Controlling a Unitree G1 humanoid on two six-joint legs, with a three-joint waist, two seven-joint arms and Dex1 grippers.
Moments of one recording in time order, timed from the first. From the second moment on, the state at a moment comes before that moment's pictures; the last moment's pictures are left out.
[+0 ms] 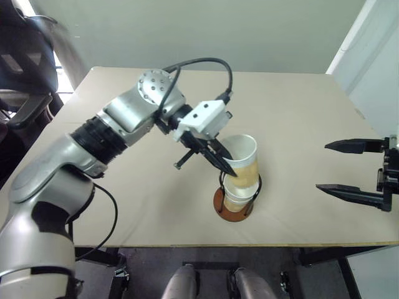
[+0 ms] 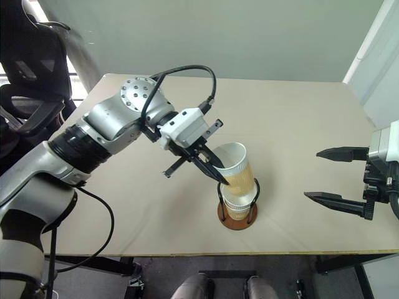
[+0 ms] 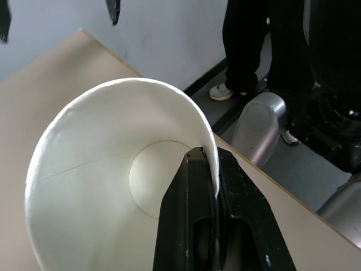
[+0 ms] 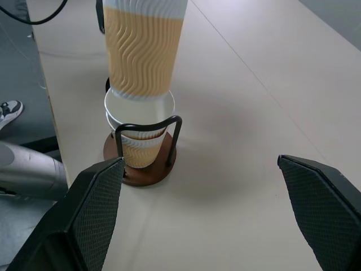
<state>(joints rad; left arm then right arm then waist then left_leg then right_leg) -1.38 0.74 -0.90 0.30 -0.79 -0.07 -1.58 -0.02 -1.18 -0.70 -0.59 0.80 0.78 1.16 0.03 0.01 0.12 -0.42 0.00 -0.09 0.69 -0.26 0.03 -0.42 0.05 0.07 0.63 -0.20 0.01</state>
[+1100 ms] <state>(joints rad) -1.37 0.73 -0.94 0.36 -0.74 -0.10 -1.58 0.03 -1.18 -0.77 -0.63 0.82 0.82 1.16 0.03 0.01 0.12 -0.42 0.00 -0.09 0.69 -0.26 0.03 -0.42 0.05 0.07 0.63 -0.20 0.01</state>
